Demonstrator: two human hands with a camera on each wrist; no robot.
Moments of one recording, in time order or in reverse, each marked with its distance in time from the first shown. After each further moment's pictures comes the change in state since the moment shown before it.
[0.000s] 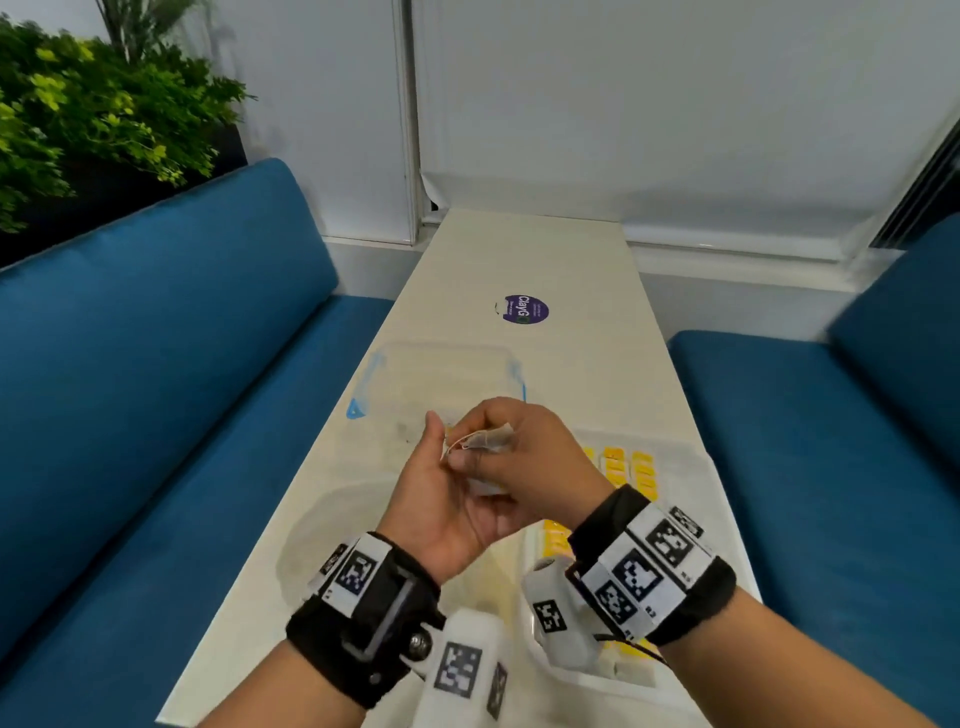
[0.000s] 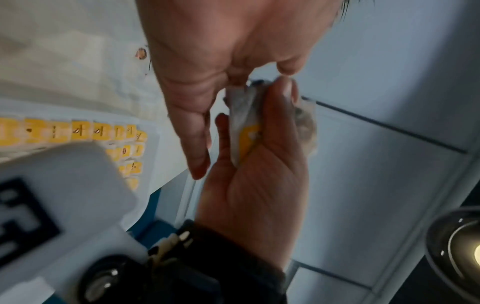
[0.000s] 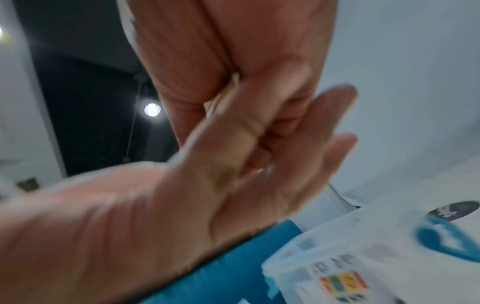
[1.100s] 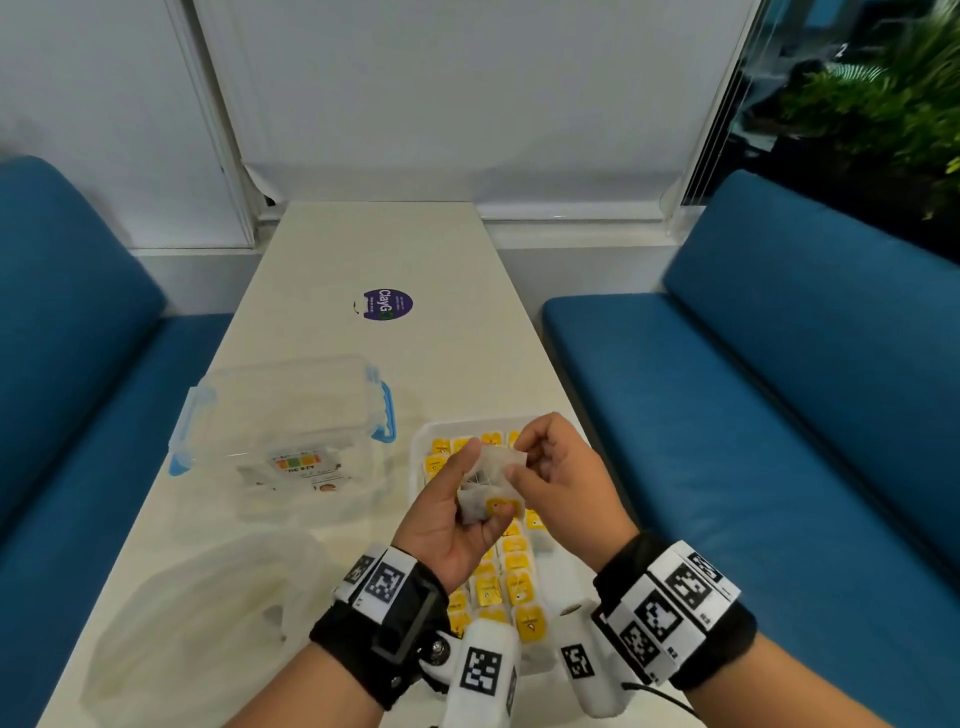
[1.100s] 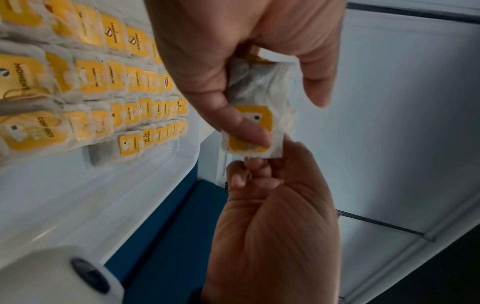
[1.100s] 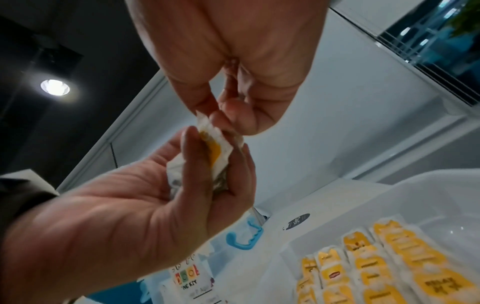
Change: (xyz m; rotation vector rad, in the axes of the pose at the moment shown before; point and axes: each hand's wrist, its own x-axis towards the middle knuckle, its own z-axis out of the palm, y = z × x) left_hand 0.078 -0.082 0.030 0.062 0.003 -0.209; right_hand -0.063 0.091 -0.083 -0.003 0.516 0.143
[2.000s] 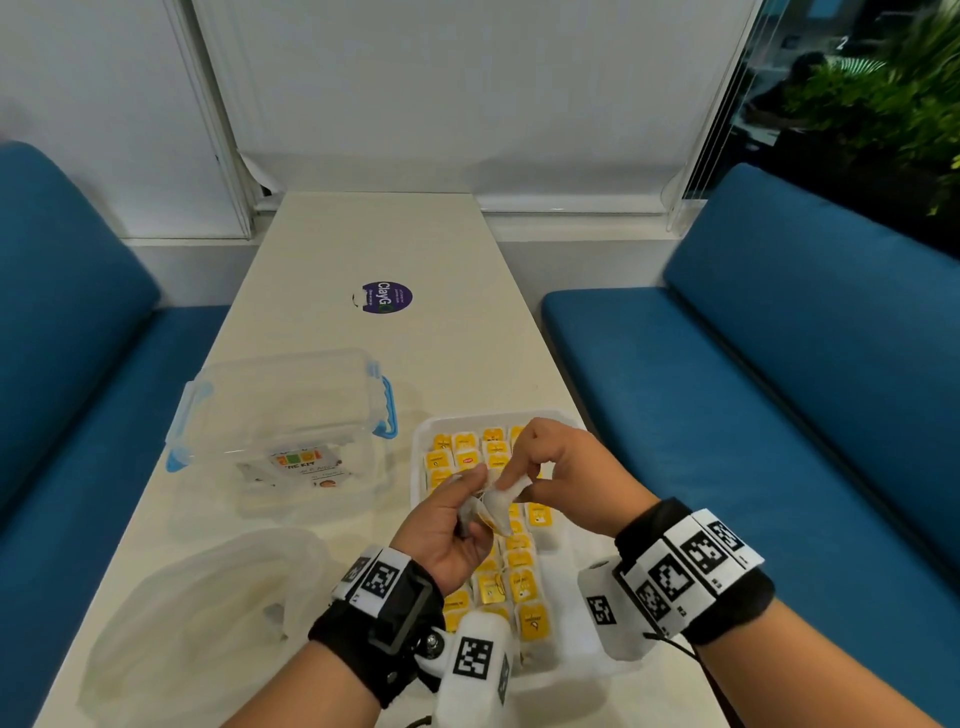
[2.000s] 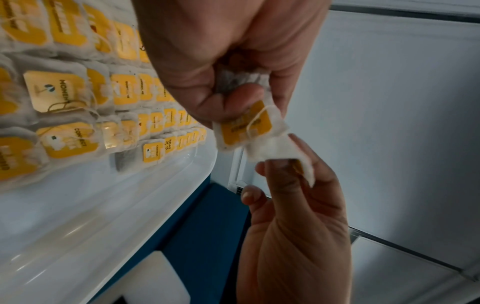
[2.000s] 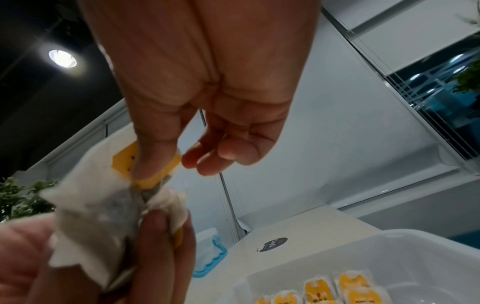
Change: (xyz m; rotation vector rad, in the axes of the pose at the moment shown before) left_hand 0.022 -0.003 -0.030 0.065 0.118 -0.100; right_hand 0.019 -0.005 -0.021 -0.355 -0.356 -0.194
